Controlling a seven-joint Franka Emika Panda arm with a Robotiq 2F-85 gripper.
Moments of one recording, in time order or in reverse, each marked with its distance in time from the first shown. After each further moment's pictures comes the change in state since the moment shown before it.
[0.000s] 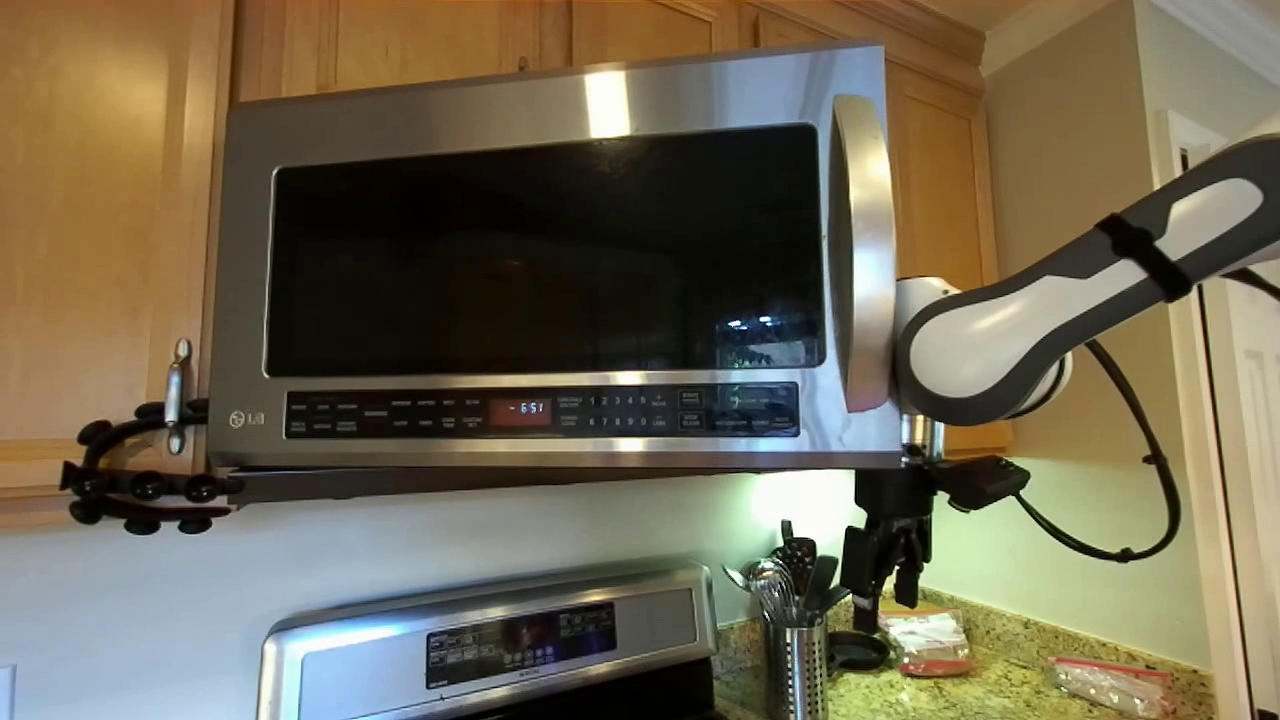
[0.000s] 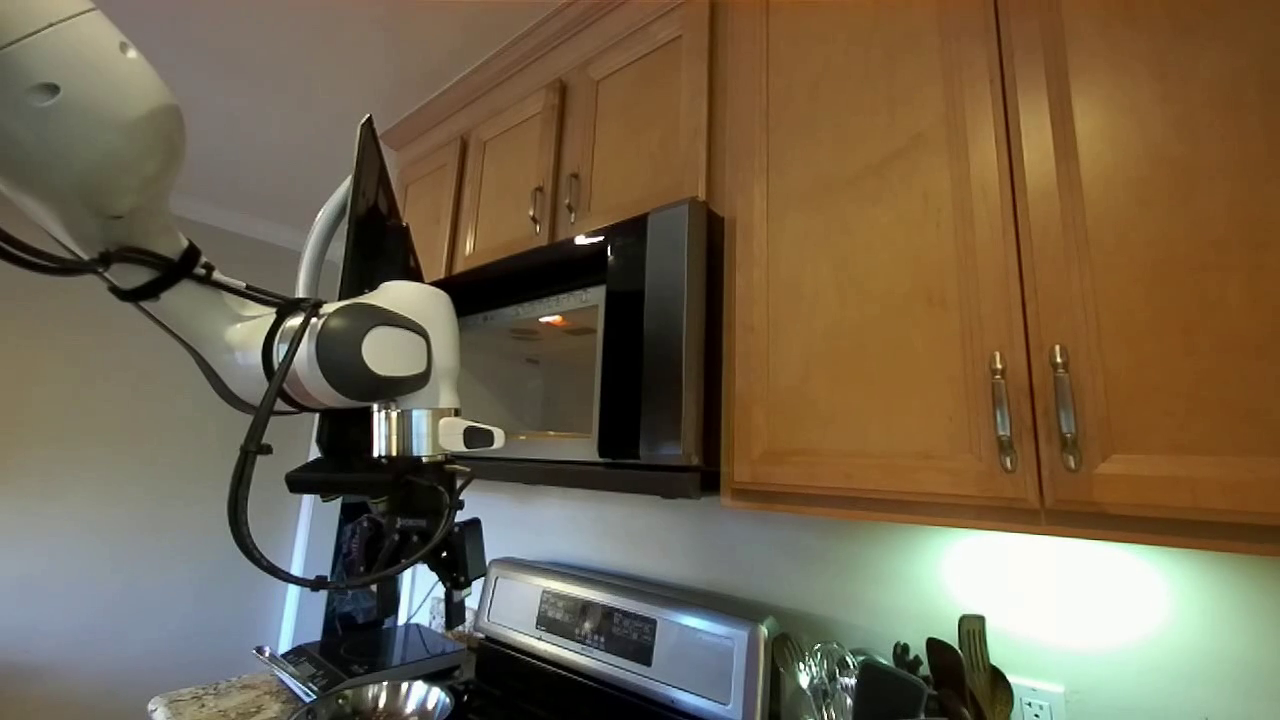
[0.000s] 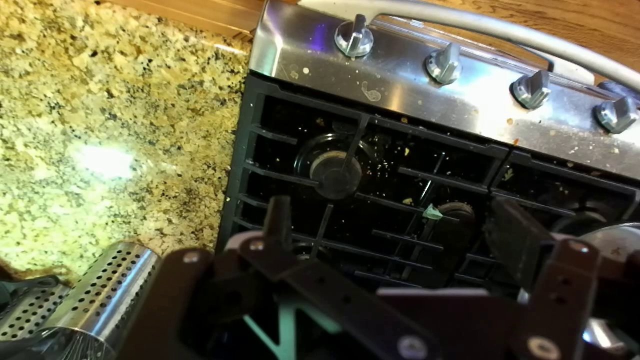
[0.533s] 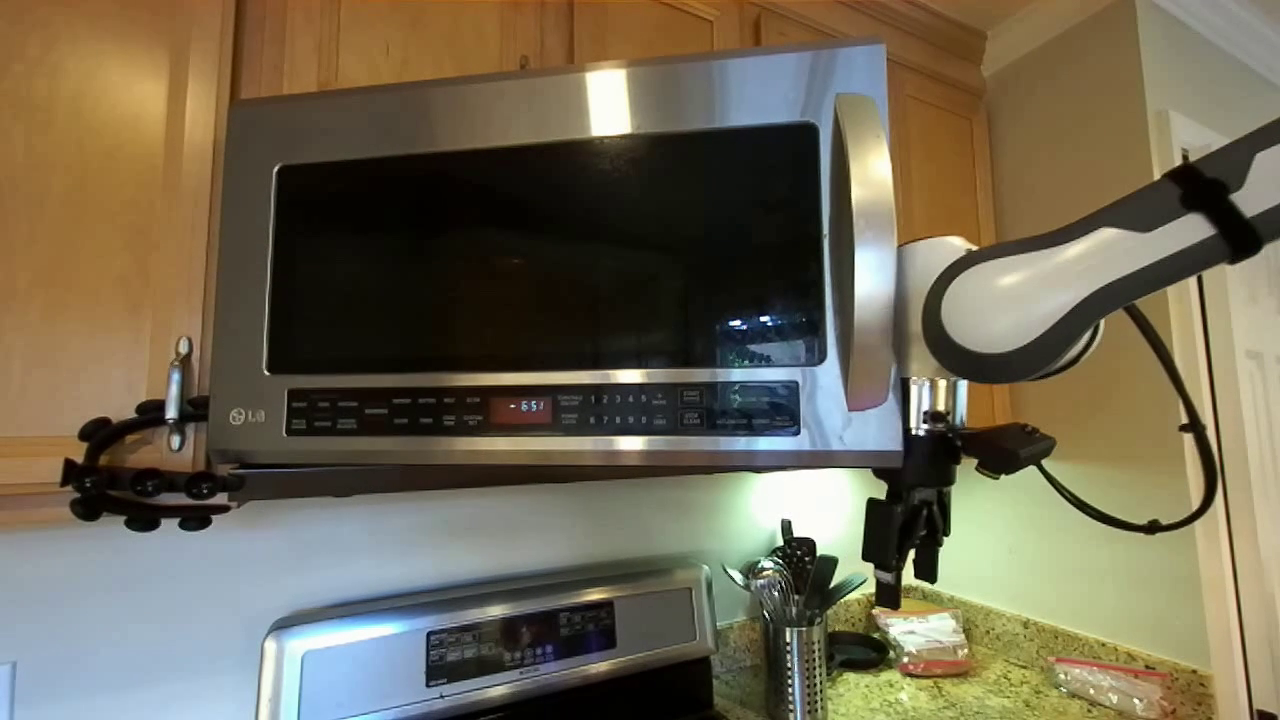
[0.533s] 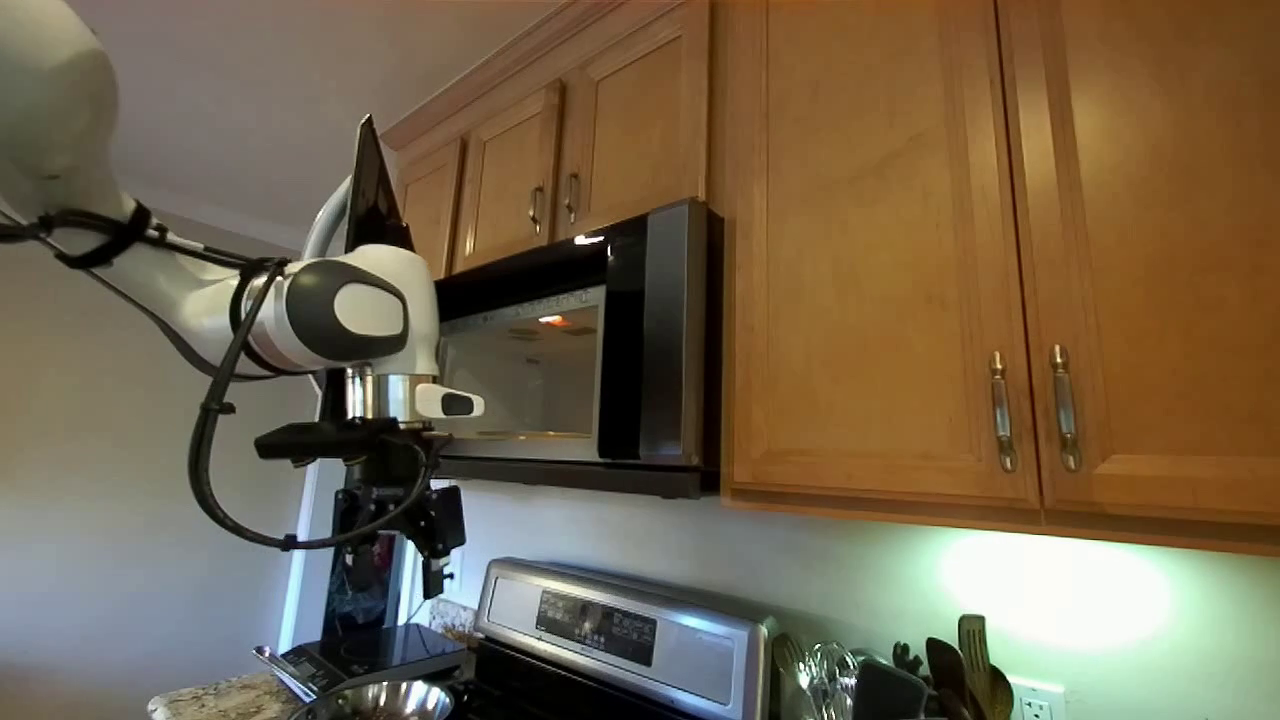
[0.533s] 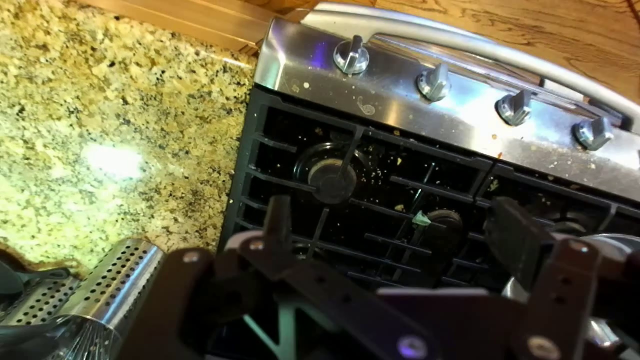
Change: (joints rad) arm 0.018 -0.114 0.008 -0.001 -0.005 -0.121 0.000
